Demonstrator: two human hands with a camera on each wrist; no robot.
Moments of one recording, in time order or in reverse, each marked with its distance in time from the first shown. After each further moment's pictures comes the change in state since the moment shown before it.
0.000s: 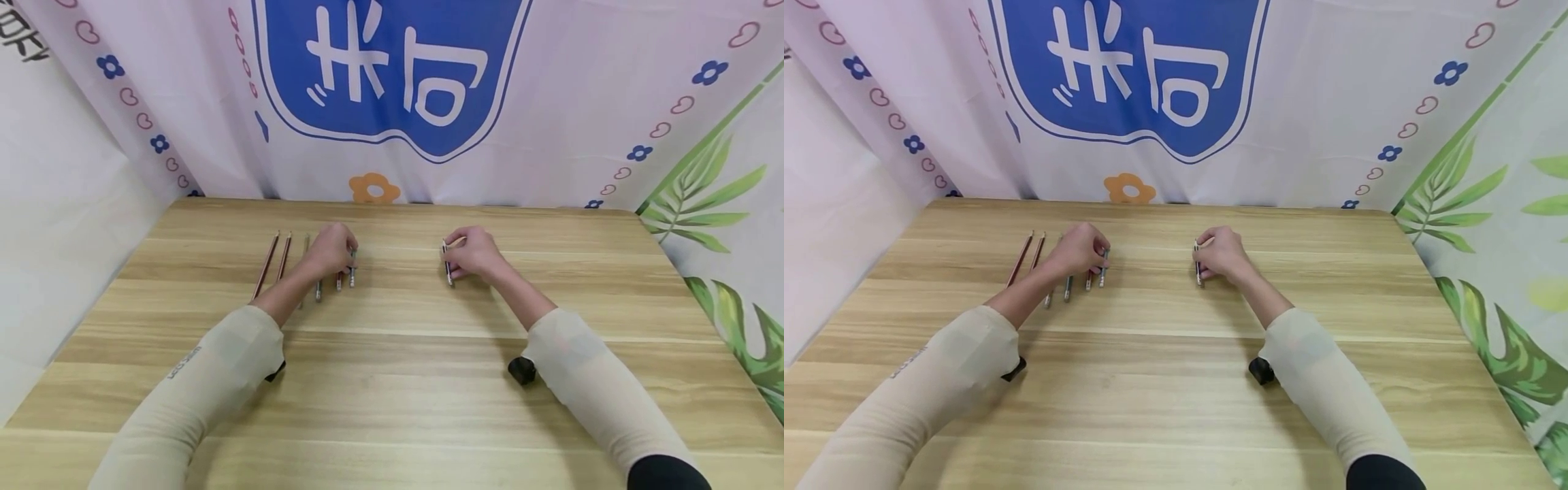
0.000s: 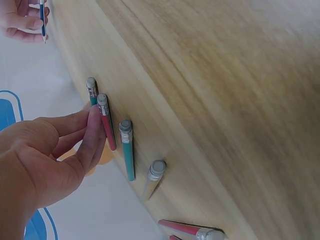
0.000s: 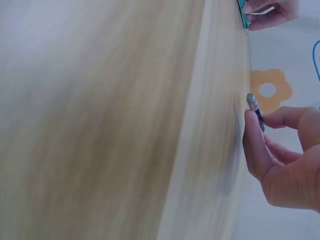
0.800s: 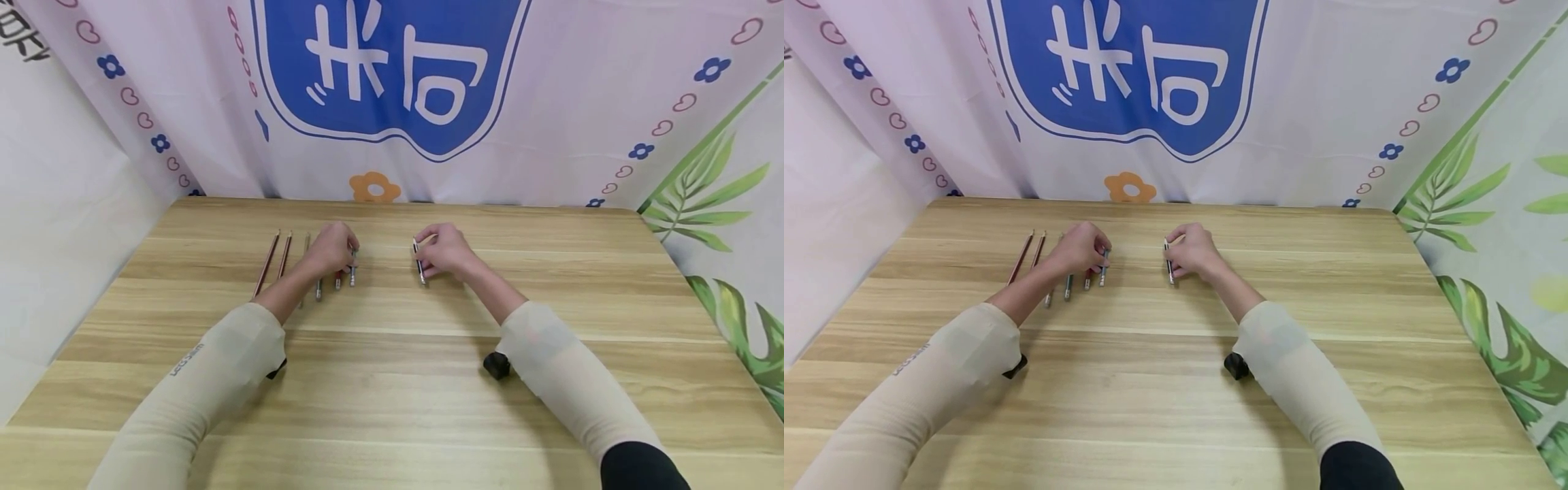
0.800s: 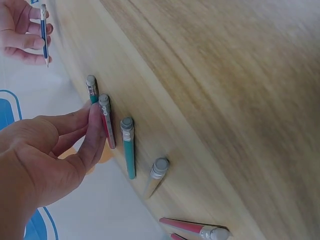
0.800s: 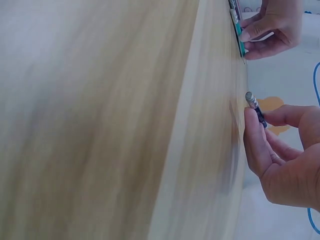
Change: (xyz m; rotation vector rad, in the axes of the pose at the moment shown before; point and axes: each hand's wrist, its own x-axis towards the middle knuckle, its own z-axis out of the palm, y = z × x) left_hand 0.000 0.003 0.000 0.003 -0.004 -0.017; right_hand 0.007 -0.020 0.037 0.058 -0.063 -0.029
